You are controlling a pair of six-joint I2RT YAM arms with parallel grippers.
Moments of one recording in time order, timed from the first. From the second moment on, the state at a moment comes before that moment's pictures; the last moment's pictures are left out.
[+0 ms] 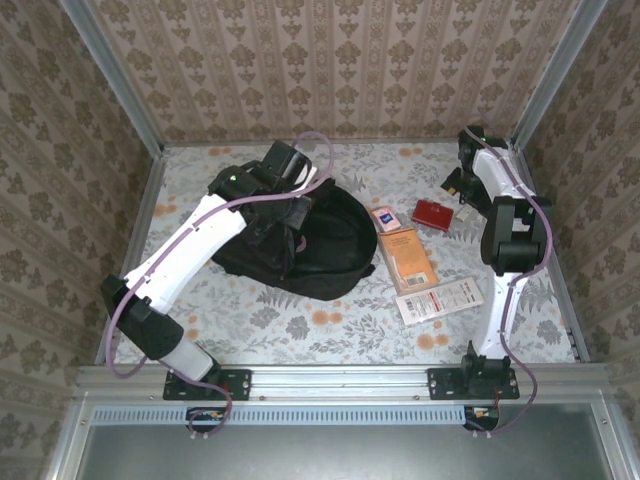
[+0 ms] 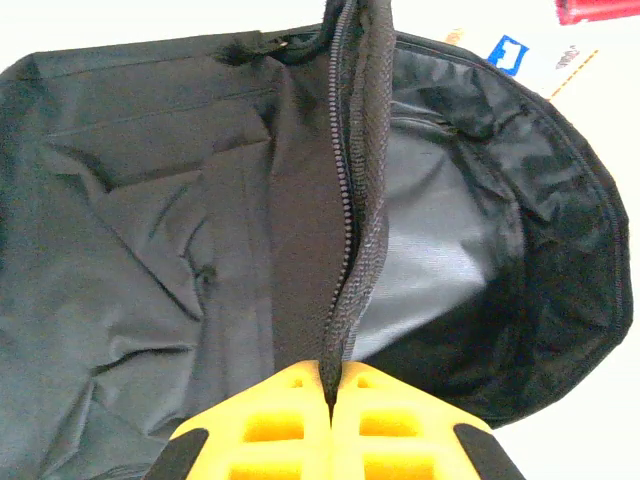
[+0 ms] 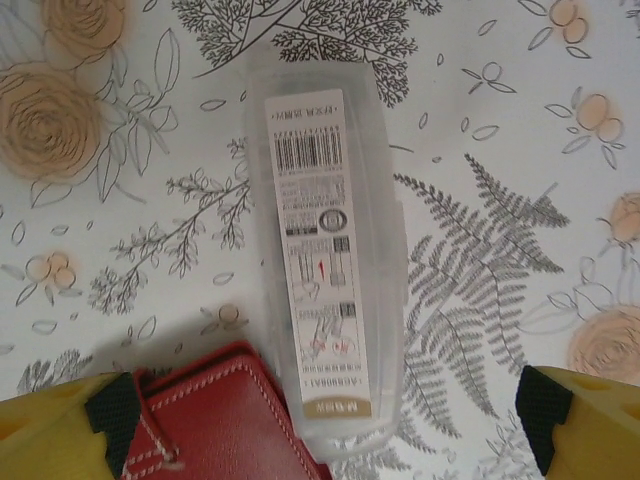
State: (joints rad) left arm -0.74 1.56 1.69 -1.12 -0.13 -0.12; right arm -0.12 2.19 1.89 -1.09 0.23 0.76
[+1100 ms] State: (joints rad) left arm -0.74 1.55 1.74 -1.13 -0.10 -0.12; right arm -0.18 2.30 1.87 -1.01 0.14 0.82
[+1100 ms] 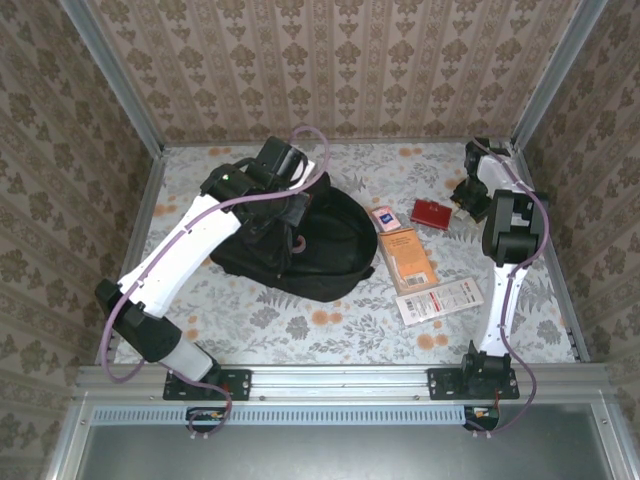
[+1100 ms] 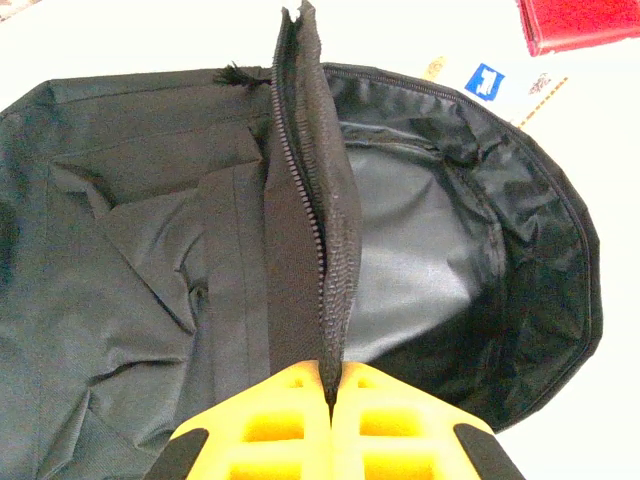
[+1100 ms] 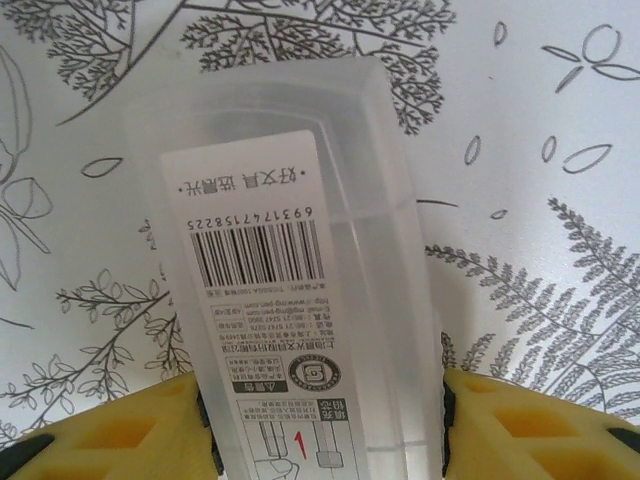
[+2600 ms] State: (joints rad) left arm -0.58 1.55 1.92 -1.19 0.14 -0.21; right arm 0.70 1.70 1.30 -0.37 -0.18 1.00
